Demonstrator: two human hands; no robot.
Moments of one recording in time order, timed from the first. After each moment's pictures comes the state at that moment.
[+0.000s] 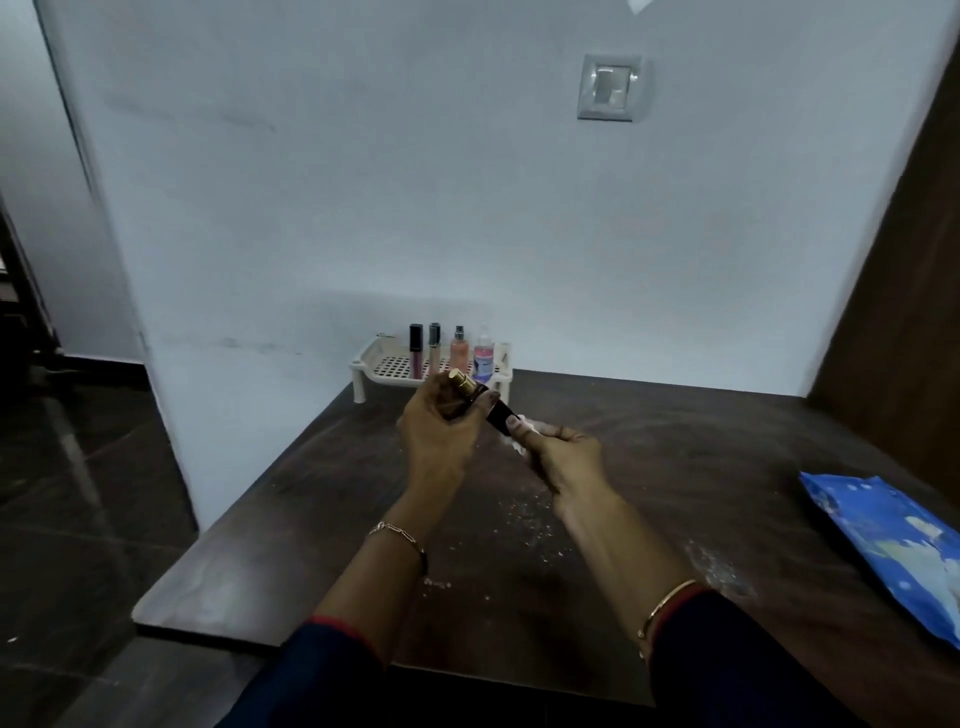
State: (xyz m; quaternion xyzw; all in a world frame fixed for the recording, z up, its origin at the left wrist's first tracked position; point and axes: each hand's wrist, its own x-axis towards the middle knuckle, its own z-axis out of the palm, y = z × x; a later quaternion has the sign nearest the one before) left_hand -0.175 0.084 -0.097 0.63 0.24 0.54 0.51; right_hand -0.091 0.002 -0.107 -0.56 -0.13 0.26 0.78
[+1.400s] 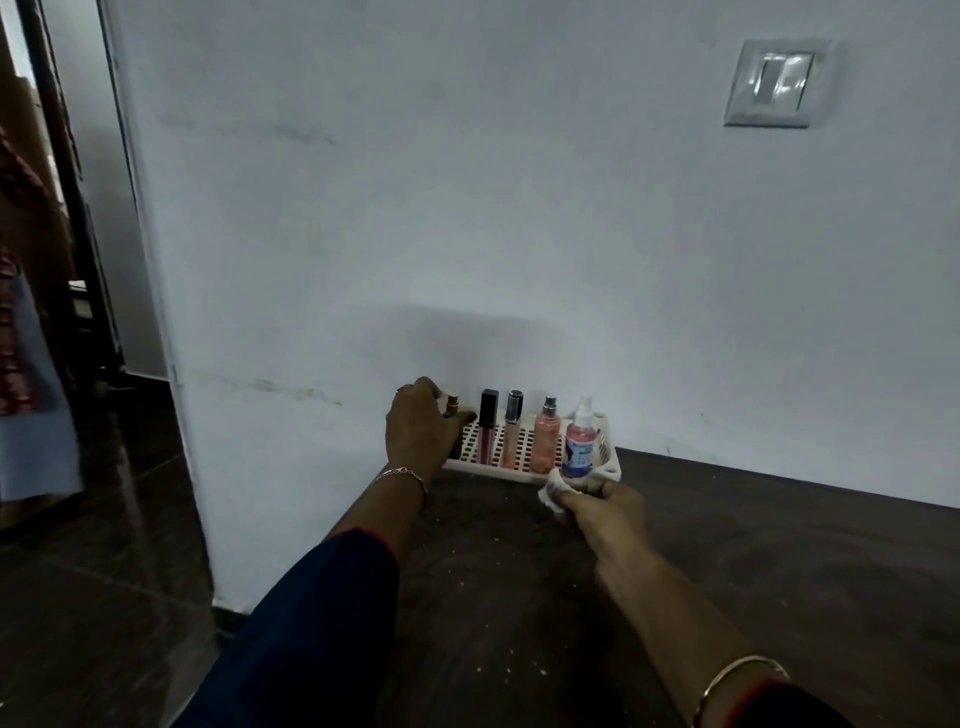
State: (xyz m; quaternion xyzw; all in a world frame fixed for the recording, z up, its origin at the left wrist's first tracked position) left_hand -0.105 0.350 -0.108 0.77 0.41 0.44 0.22; right_hand 0.000 0.179 -0.141 -0.66 -0.16 0.24 0.70
